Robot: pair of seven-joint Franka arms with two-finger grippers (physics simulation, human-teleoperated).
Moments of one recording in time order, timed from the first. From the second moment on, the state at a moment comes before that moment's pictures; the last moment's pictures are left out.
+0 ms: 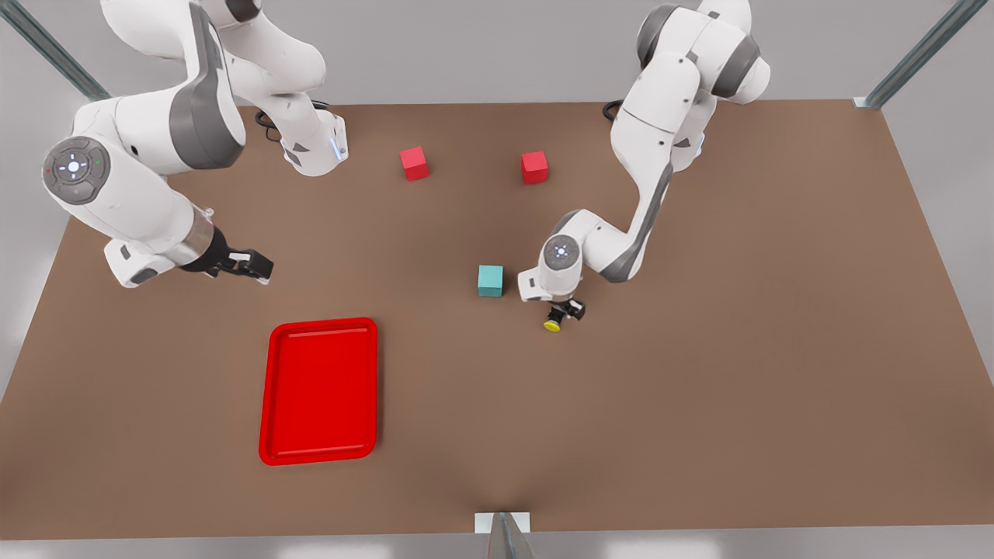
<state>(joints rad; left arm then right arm) -0.70 0.60 0.04 -1.88 0.04 2.41 -0.01 0.06 0.20 0.13 -1.35 0.01 1.48 0.32</state>
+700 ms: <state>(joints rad) -0.67 0.64 0.04 -1.88 0.02 2.49 0.06 0.04 0.22 0.13 -1.30 -0.07 1.42 0.15</state>
